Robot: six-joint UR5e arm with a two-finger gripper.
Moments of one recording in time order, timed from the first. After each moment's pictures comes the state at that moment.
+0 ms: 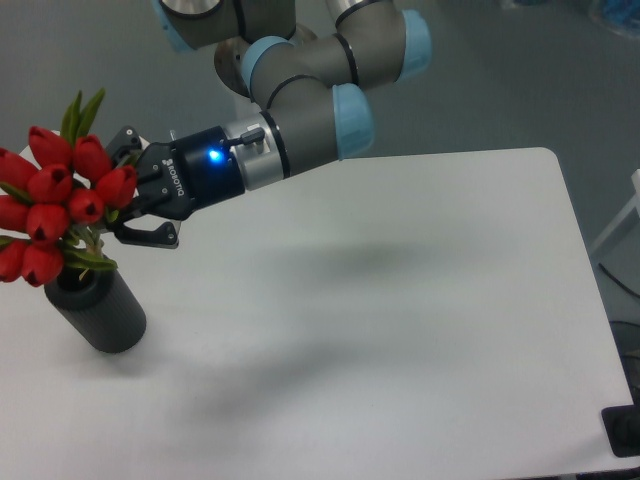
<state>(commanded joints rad) 2.43 -1.78 -1.72 -0.89 -0.01 0.93</state>
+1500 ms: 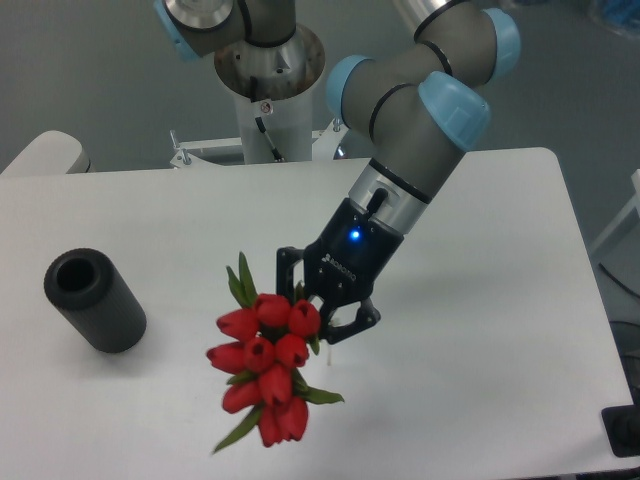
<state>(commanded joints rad) 2.54 -1.91 -1.53 -0.90 0.88 1.02</state>
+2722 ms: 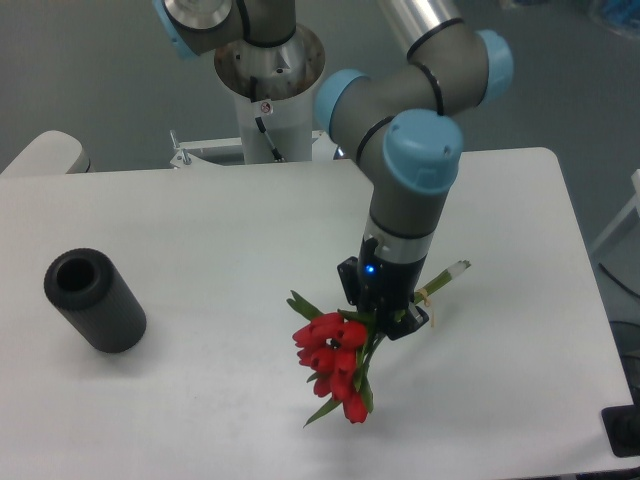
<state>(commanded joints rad) 2.45 -1.99 -1.46 -1.10 1.50 1.35</state>
